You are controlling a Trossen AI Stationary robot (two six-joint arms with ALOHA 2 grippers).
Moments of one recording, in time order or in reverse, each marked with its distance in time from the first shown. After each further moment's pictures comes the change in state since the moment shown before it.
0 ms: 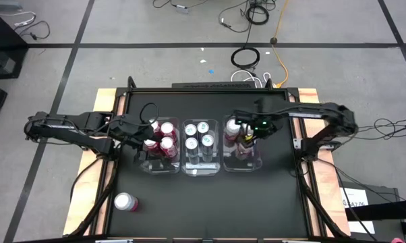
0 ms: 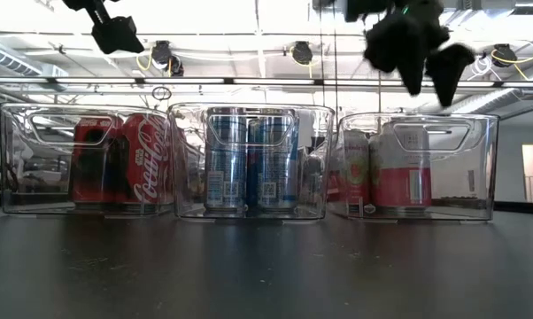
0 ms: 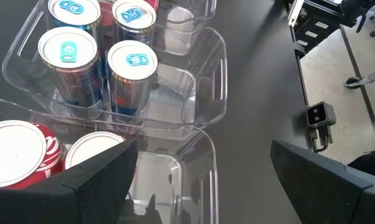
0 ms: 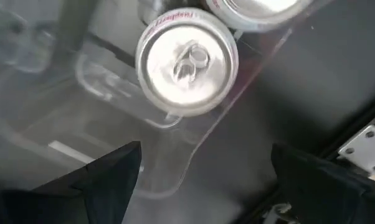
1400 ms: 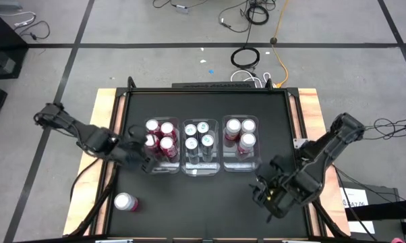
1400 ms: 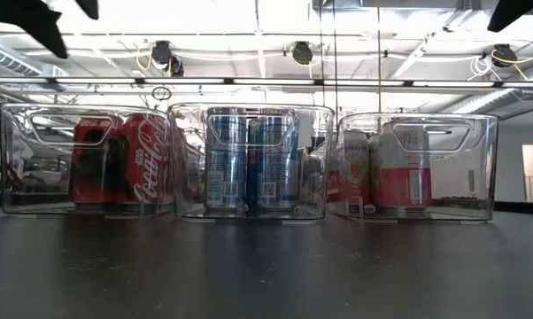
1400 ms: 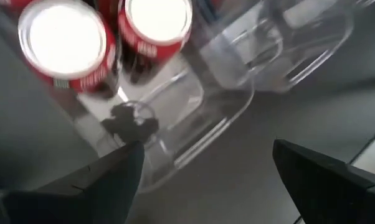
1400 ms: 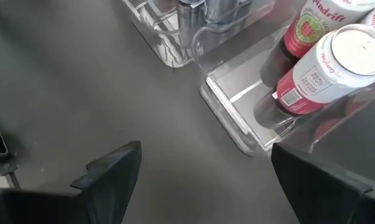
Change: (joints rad) left arm -0.428 0.236 0.204 -0.418 -0.411 -1.155; right arm 0.935 0.004 0.000 0.211 0.698 0.486
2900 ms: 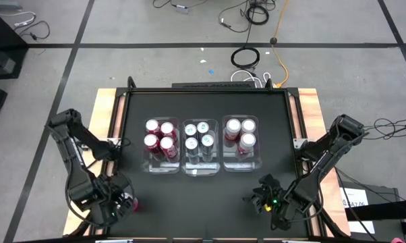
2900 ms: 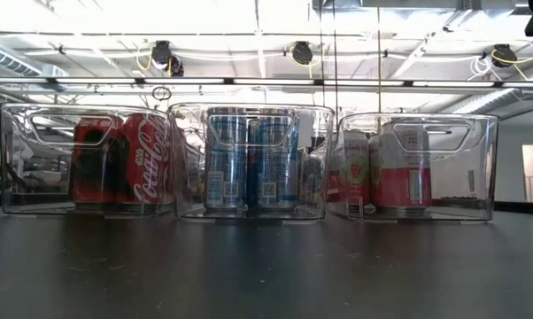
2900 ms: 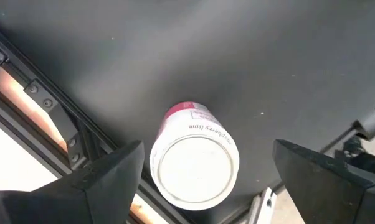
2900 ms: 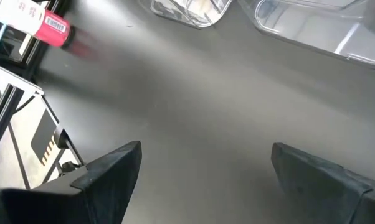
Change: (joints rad) left arm -0.571 0.320 0.148 -0.193 0.156 -0.462; right arm 0.137 0.013 -0.425 0.673 0.114 0.529
